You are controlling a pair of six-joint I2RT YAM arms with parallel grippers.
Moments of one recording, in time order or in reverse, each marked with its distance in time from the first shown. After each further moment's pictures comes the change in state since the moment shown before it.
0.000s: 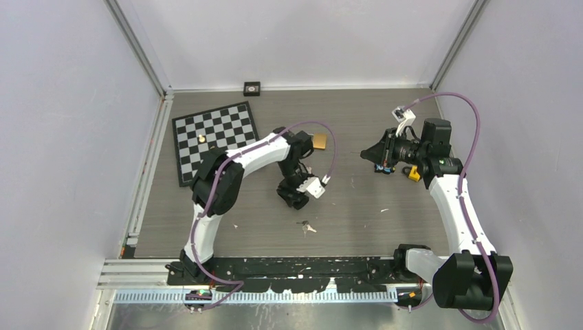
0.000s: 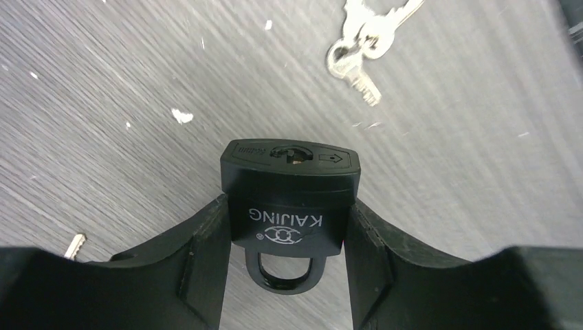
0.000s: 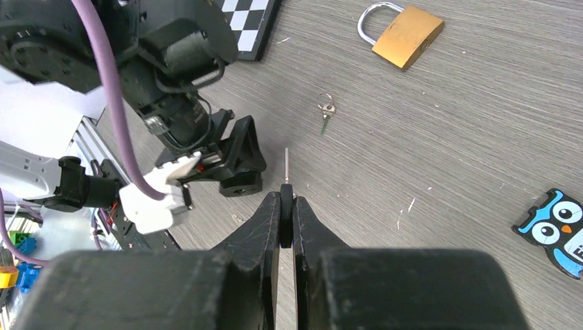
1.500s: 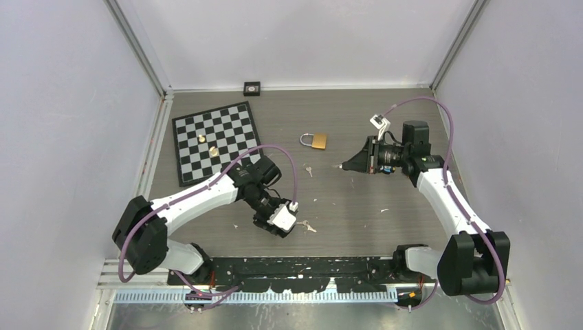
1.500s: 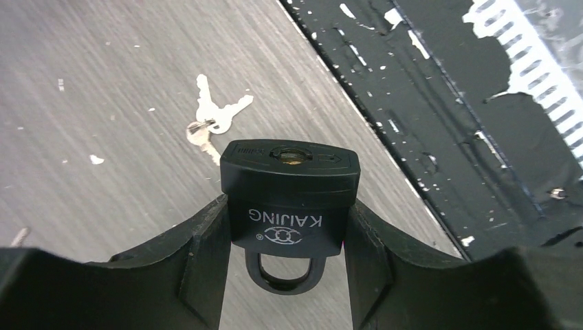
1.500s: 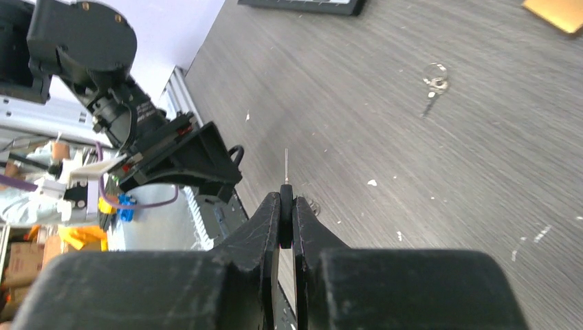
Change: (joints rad) left arm -0.044 -0.671 -0.615 0.212 0.224 -0.182; right arm 0.112 0.100 -0.060 0.101 -0.175 0.108
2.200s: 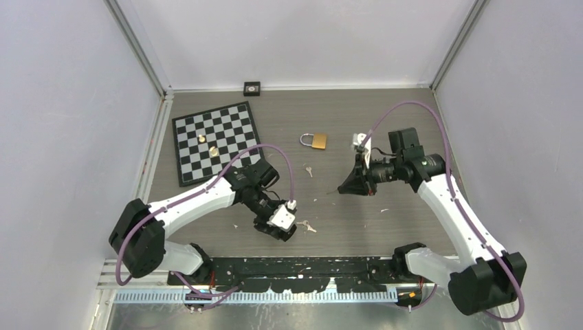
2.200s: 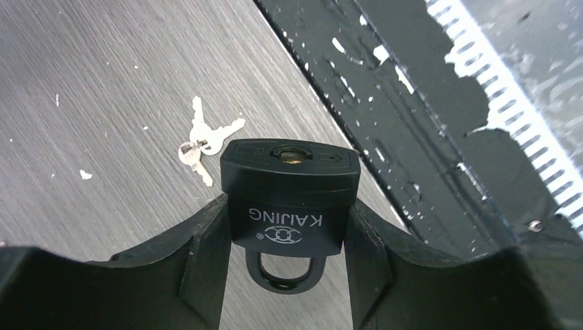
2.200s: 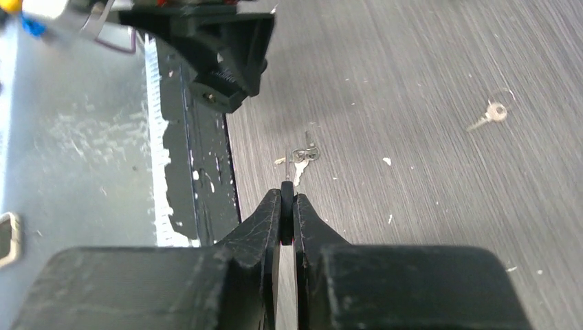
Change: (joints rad) left arm 0.005 -0.052 -0.070 0.090 0.055 -0.053; right arm 0.172 -0.086 0.130 -0.504 -0.022 -0.705
